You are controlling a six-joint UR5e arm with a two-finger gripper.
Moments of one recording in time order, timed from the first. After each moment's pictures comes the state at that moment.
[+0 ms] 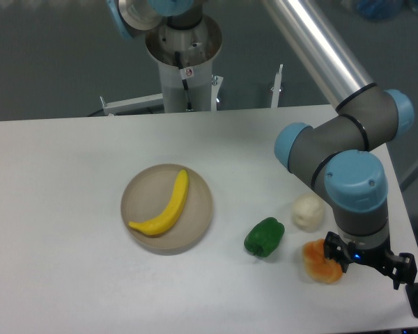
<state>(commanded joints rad) 2.34 -2.33 -1.02 -0.98 1.76 1.07</state>
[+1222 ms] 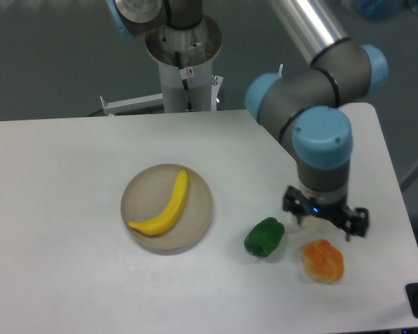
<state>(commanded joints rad) 2.32 -1.99 -1.38 -1.29 1.60 0.92</state>
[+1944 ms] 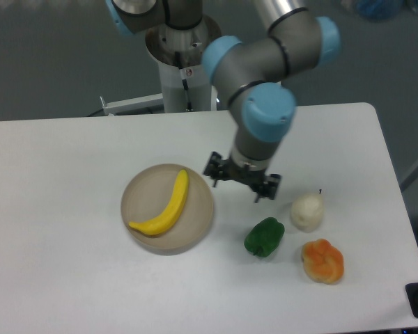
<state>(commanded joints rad) 2.19 -1.86 -1.80 -1.02 1.48 0.70</state>
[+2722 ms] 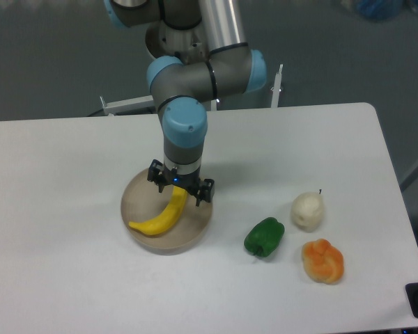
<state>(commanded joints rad) 2.07 -1.93 -1.93 -0.84 1.49 0.62</state>
